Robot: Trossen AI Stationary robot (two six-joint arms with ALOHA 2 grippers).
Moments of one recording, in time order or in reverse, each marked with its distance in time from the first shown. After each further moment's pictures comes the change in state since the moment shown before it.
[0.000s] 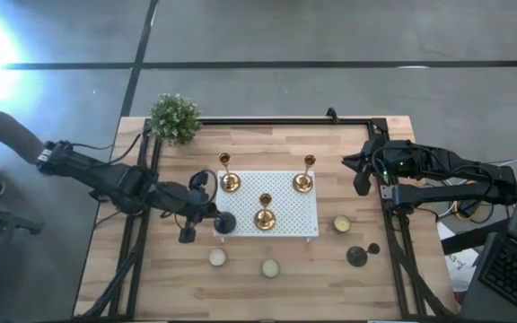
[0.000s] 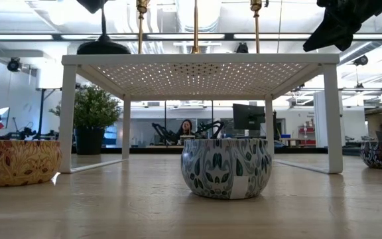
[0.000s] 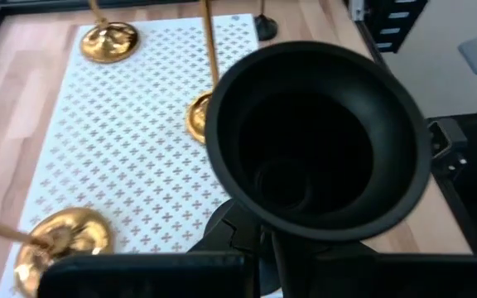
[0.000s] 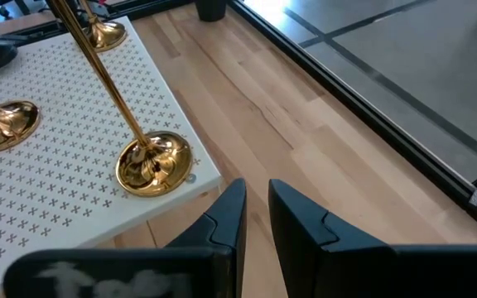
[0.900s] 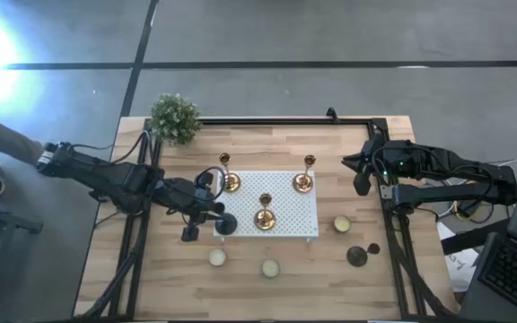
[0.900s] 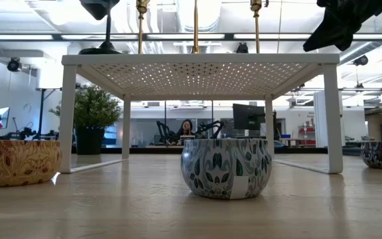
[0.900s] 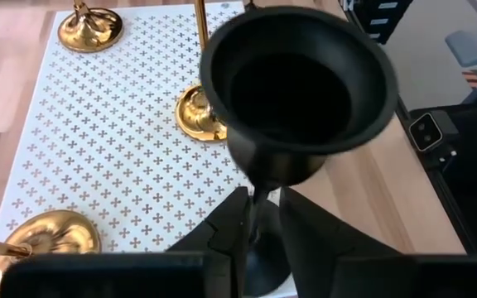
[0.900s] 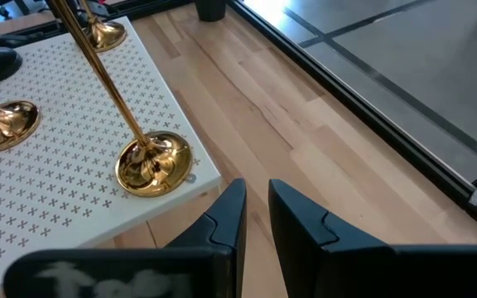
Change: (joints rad) left arm 0.057 0.026 -0.002 0.007 0.089 0.025; right arm 0.000 0.000 0.000 0.000 0.000 0.000
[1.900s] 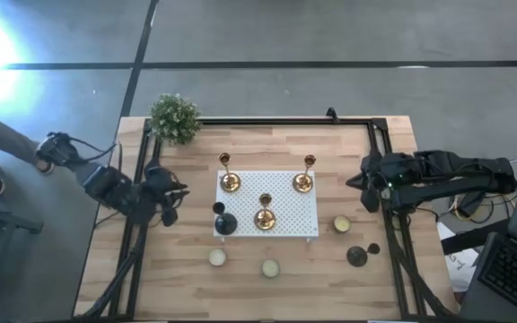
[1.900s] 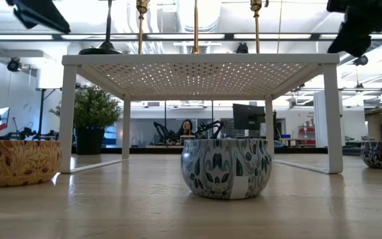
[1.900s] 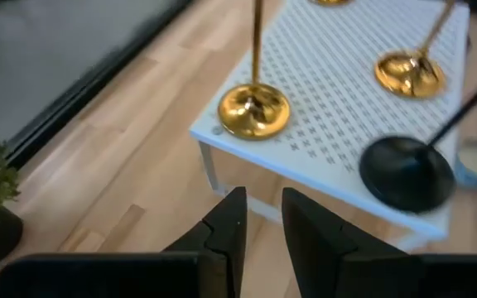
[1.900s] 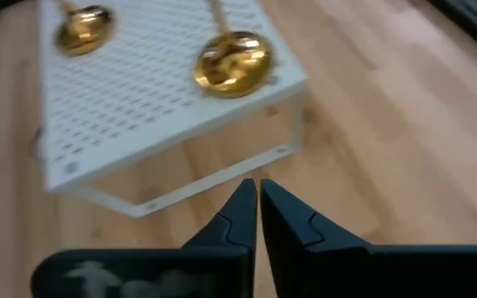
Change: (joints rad) left arm -0.304 -0.281 -0.132 -0.433 -0.686 -0.695; right arm 0.193 -0.002 0.003 -0.174 -0.111 0.177
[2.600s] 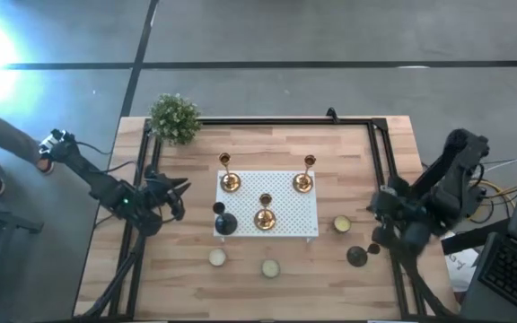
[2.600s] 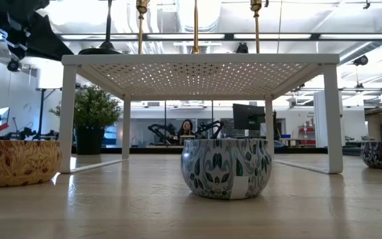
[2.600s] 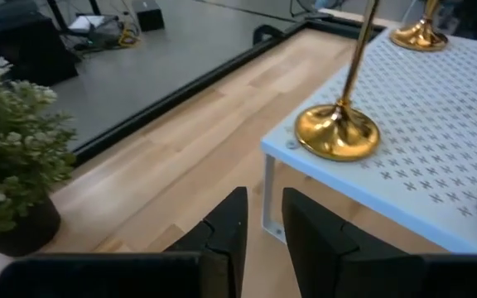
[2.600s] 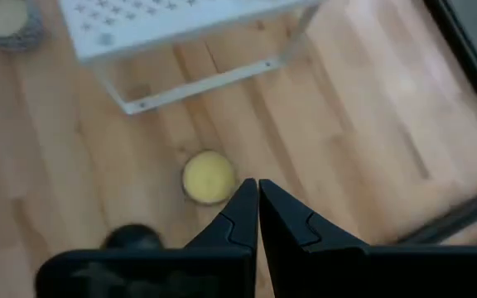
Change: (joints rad) left arm -0.055 -0.065 -0.301 0.142 -0.323 -0.212; right arm 0.868 0.524 0.424 -0.661 0.406 0.856
